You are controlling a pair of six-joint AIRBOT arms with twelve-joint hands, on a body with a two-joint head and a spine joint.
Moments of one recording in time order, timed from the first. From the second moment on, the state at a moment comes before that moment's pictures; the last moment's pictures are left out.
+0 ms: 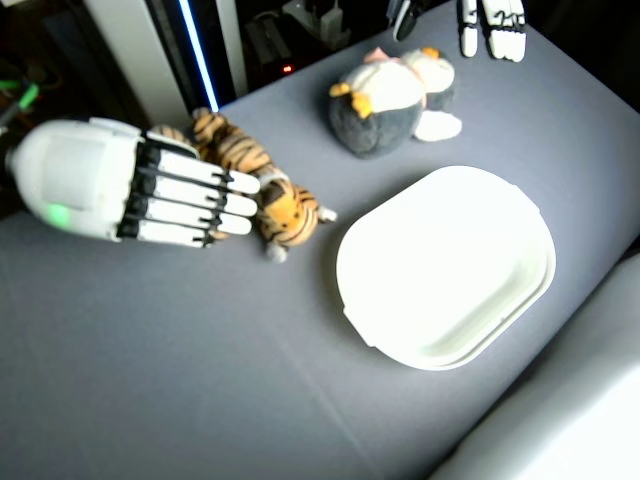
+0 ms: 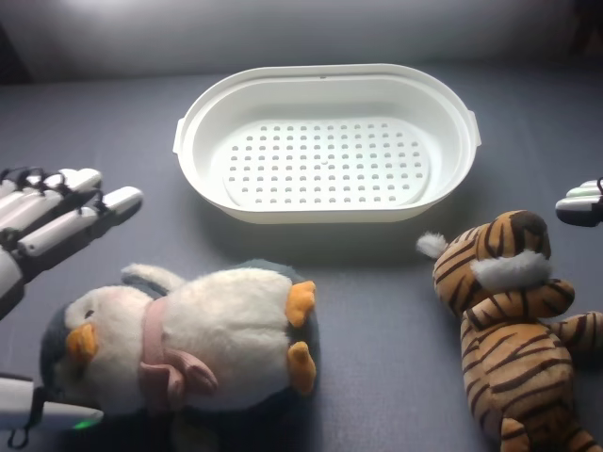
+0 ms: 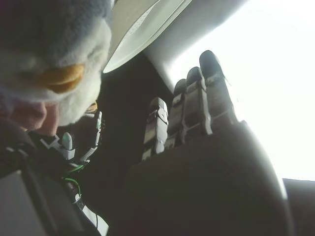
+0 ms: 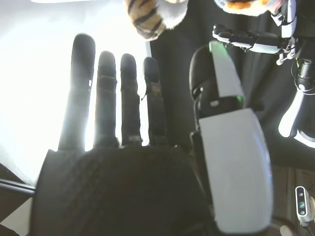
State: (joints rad) left arm 1.19 -0.72 0.82 -0.21 -1.25 0.95; right arm -1.22 -0.86 1.10 0.01 1.35 -0.37
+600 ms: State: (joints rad) left arm 1.02 -0.82 0.93 -0.11 -0.88 0.97; right arm -1.22 -0.86 1.10 0.01 1.34 -0.37
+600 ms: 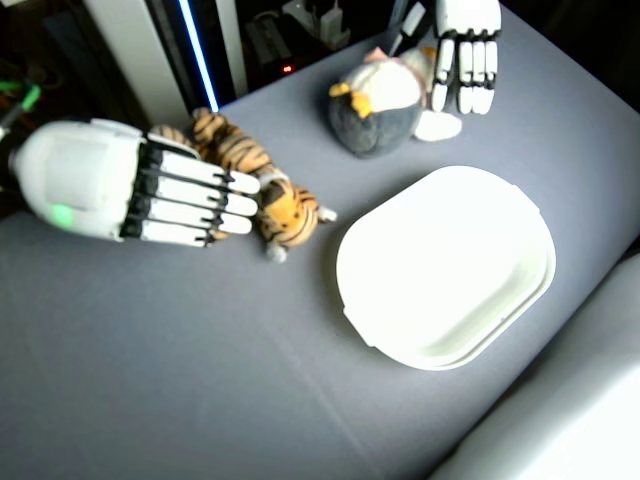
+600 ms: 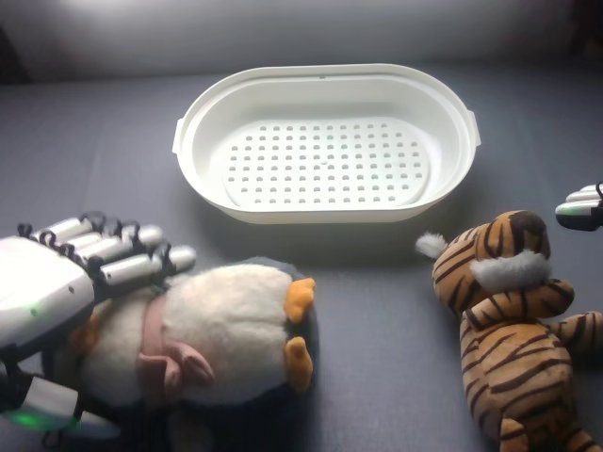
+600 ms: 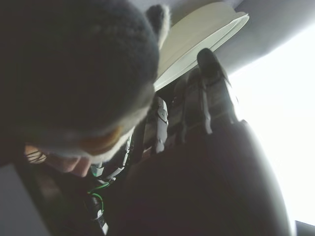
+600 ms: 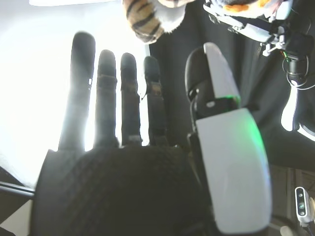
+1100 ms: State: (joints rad) left arm 0.99 -0.83 0.93 -0.11 -0.89 0.98; right arm -1.22 -0.87 1.11 0.00 1.33 -0.36
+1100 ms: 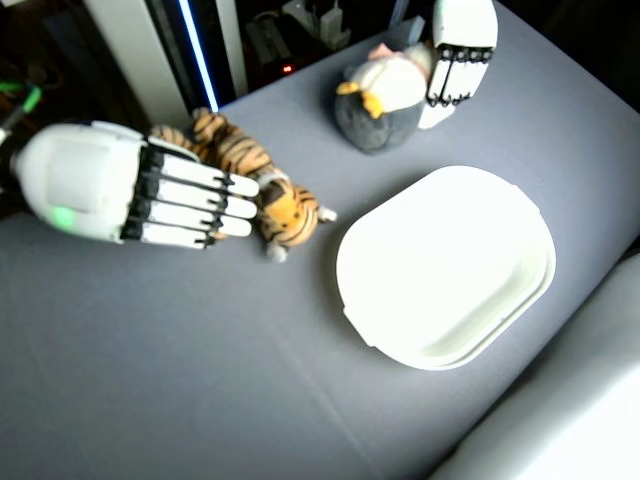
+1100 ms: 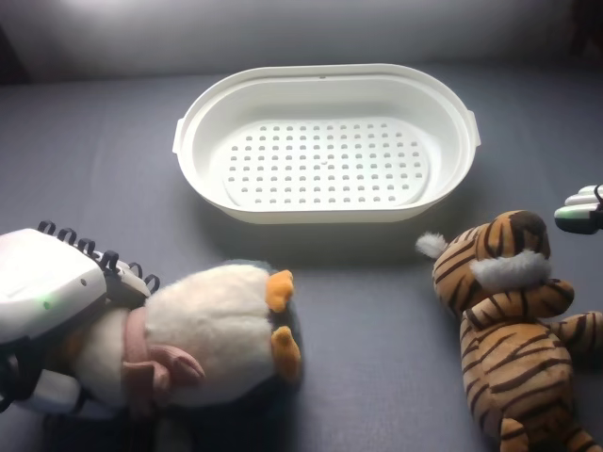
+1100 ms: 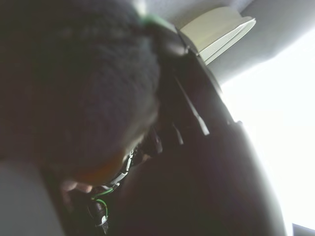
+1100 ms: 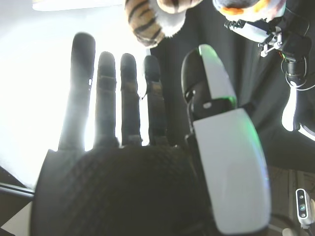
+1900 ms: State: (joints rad) left arm 0.47 -0.98 1.20 -0.14 -0.79 1.05; right arm -1.22 -0.88 1.12 0.01 1.33 -0.35
